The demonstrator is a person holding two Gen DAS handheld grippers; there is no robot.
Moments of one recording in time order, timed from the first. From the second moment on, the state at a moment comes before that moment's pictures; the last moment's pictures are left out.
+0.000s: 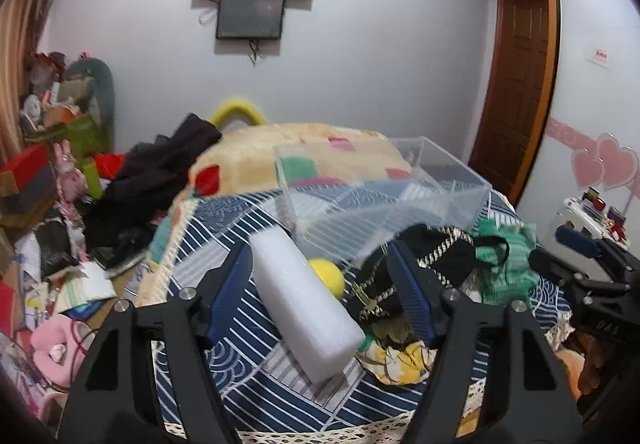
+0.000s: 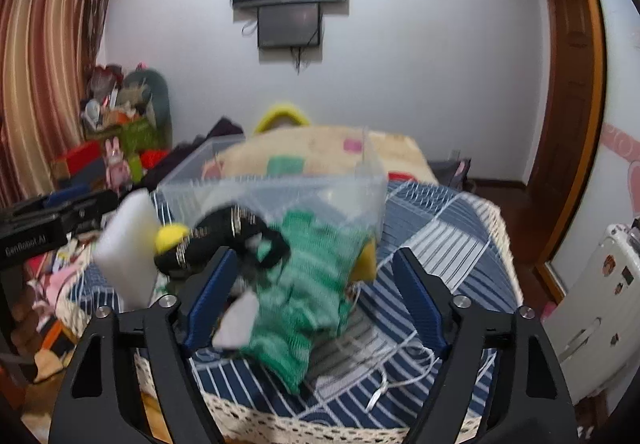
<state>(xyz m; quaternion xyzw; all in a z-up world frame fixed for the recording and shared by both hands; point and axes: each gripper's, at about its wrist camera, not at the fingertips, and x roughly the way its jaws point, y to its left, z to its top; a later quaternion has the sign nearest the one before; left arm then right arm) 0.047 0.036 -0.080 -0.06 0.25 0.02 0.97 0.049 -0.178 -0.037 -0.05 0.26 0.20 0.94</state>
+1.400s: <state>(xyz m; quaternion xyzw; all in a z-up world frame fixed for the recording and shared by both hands) 0.021 0.066 -0.067 -0.08 0.25 0.05 0.96 0.056 -0.190 -0.003 -0.03 0.22 0.20 0.95</state>
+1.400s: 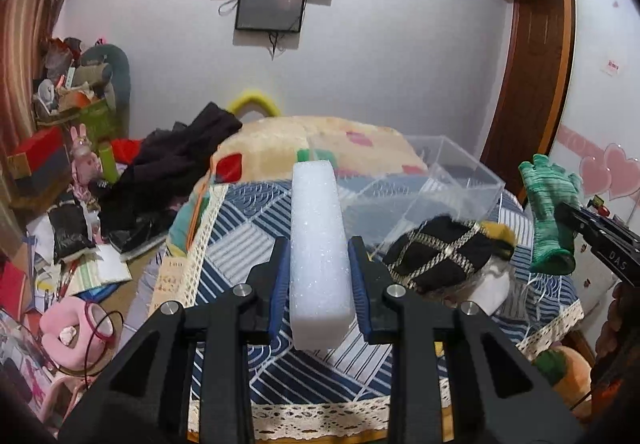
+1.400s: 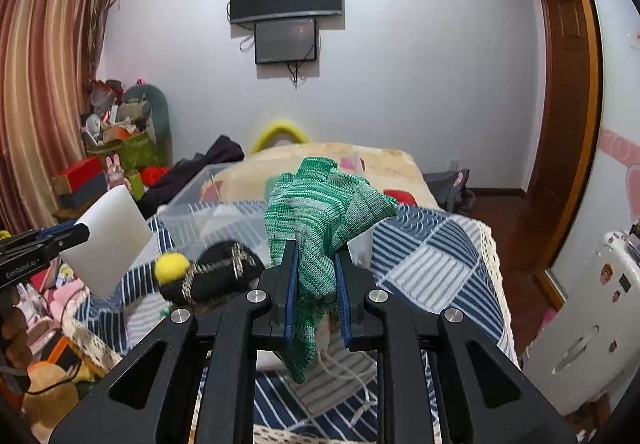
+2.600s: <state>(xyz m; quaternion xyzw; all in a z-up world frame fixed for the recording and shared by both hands) 0.178 0.066 -0.055 -0.10 0.25 -0.01 0.96 0.150 -0.126 -0.003 -0.11 0.21 0.22 0.95</state>
